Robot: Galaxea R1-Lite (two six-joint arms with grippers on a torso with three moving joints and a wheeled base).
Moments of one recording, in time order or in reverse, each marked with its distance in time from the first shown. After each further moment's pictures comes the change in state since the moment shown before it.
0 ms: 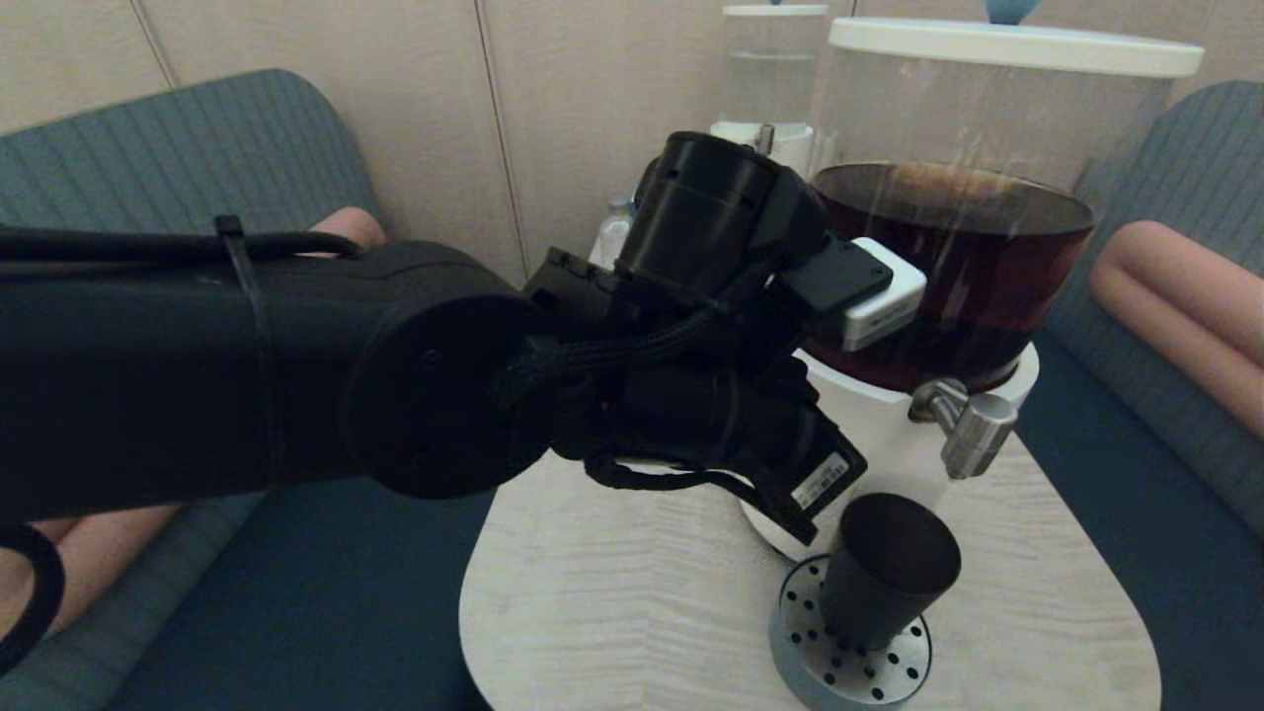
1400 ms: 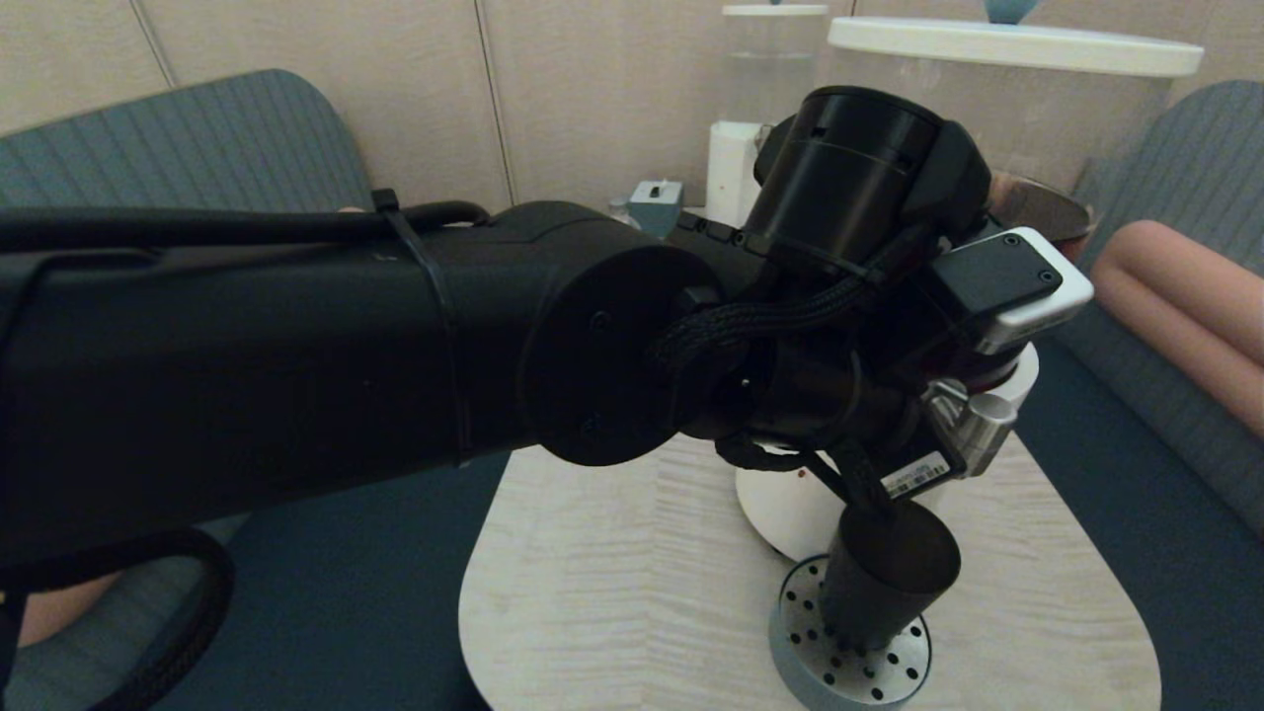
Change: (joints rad) left arm -0.078 0.153 -0.310 0.126 0.065 0.177; right arm 0.000 0.000 0.000 0.000 0.000 0.000
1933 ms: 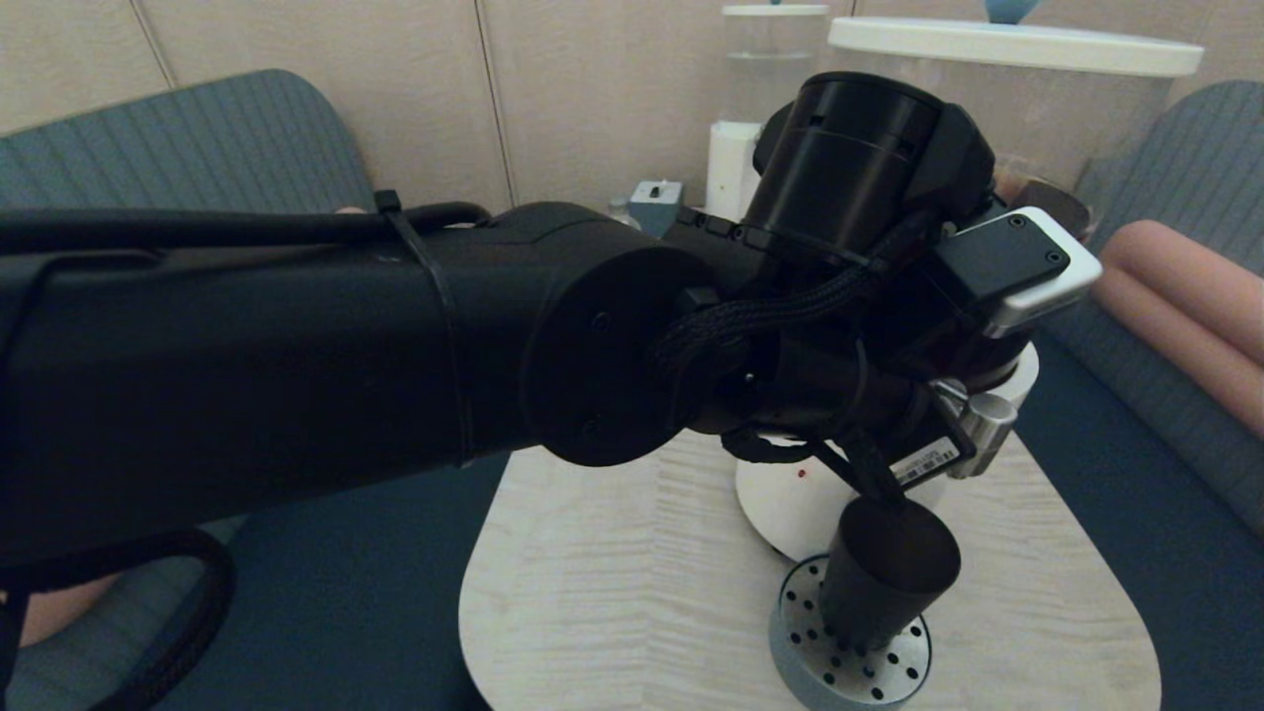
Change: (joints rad) left arm 0.000 0.001 0.000 -0.045 0.003 -0.004; right arm 0.000 0.000 0.000 0.000 0.000 0.000
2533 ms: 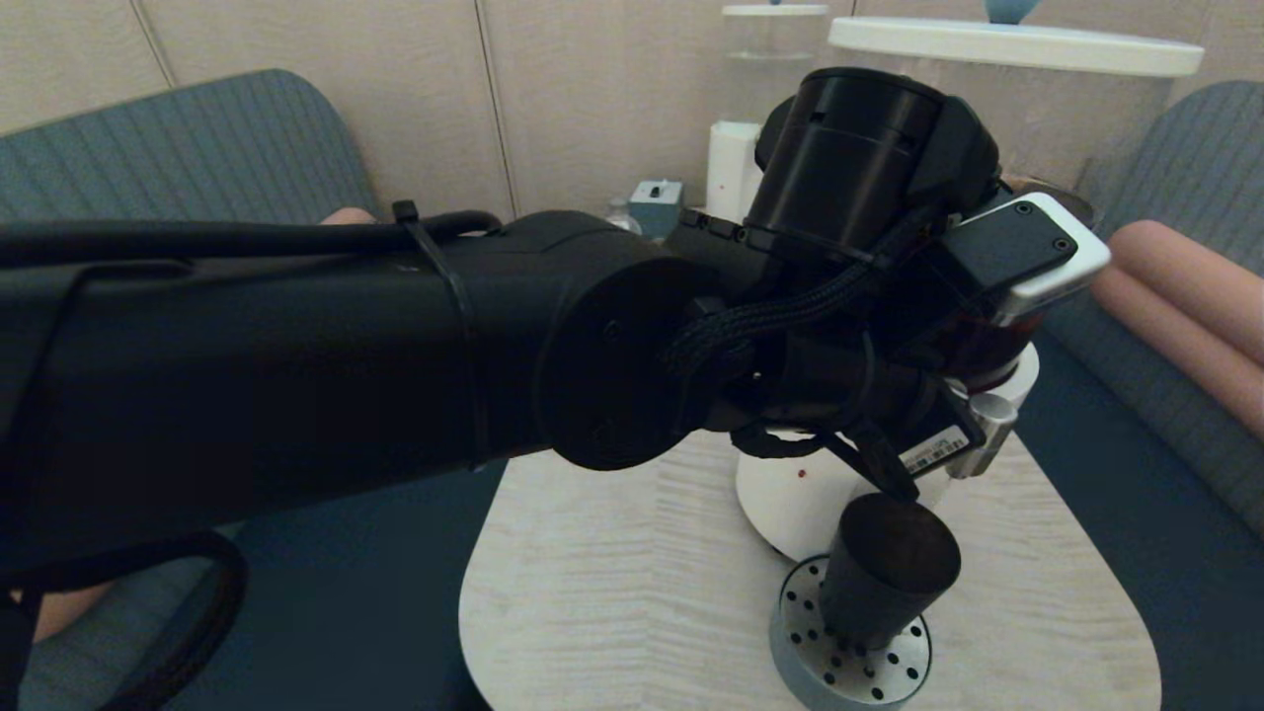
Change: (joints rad) left arm 0.000 0.010 0.000 -0.055 0.000 0.001; right arm 0.000 0.000 0.000 0.000 0.000 0.000
